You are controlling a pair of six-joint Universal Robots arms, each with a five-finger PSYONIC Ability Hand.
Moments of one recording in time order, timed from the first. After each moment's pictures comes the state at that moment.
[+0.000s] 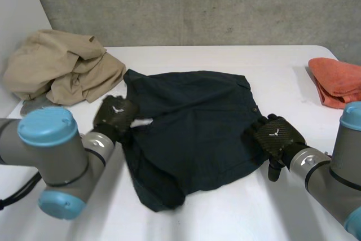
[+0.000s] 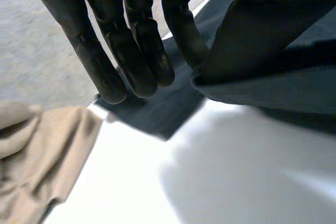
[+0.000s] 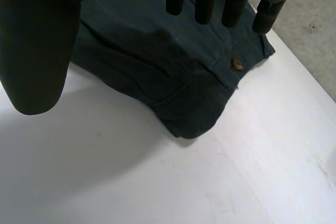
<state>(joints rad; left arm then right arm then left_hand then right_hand) 4.27 -2.07 -1.71 3.59 -1.54 3.57 1.86 -1.22 1.83 -0.13 1.36 2.48 1.16 1.19 1.19 1.20 0.98 0.23 0.21 0.21 0.21 0.05</state>
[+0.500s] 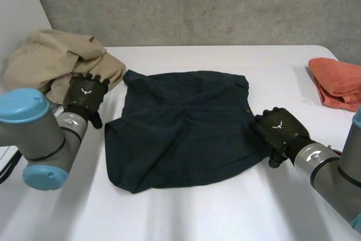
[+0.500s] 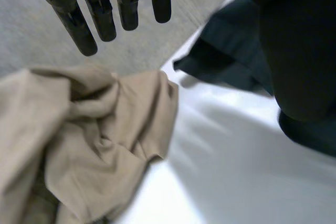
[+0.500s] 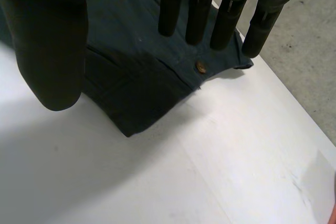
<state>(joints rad) 4.45 -2.11 -1.62 3.63 -1.54 3.66 1.81 -1.26 1.86 -0.21 1.28 2.48 0.20 0.22 0.22 0.21 0.05 0.43 0.41 0.43 0.43 0.26</state>
